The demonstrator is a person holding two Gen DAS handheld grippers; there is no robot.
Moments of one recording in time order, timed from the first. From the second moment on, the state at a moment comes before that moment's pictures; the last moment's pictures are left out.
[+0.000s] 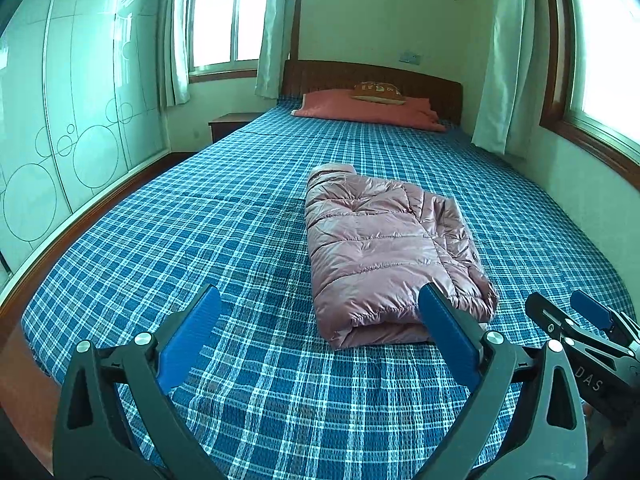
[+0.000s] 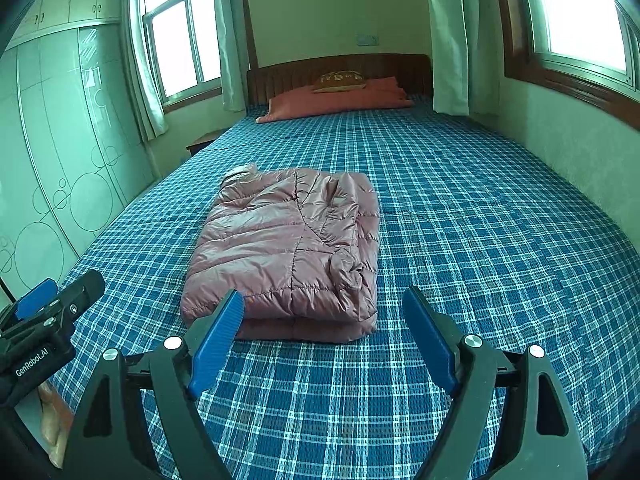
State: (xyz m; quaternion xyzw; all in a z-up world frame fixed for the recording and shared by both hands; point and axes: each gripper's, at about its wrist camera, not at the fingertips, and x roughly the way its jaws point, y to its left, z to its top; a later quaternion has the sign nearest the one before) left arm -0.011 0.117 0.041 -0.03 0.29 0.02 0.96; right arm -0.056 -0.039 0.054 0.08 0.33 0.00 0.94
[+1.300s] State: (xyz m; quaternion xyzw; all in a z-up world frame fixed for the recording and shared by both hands) left arm -0.015 0.118 0.035 -0.03 0.30 0.02 0.95; right arm -0.060 -0.035 0.050 0.08 0.33 0.01 0.94
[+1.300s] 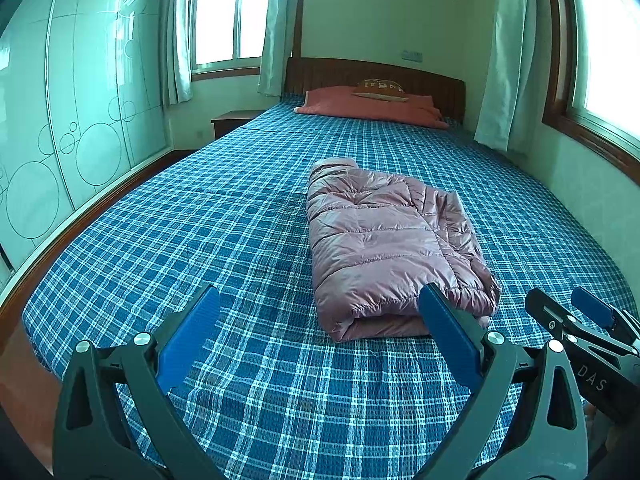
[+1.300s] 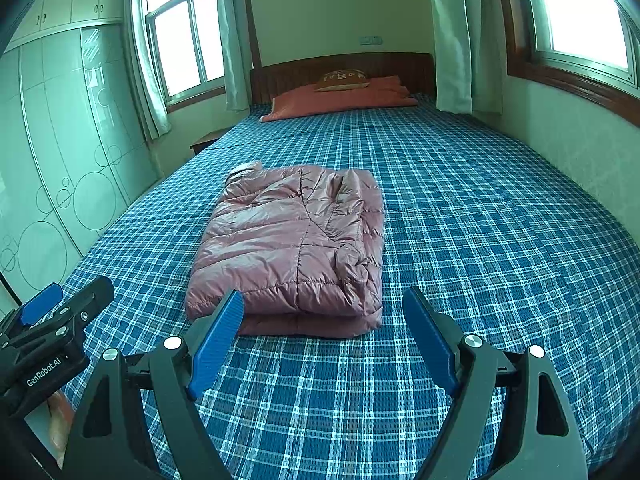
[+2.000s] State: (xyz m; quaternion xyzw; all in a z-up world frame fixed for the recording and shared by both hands) left arm -0.013 0.118 0.034 -0.03 0.29 0.03 0.96; right arm -0.059 -0.034 0.048 0.08 0.33 0.01 0.94
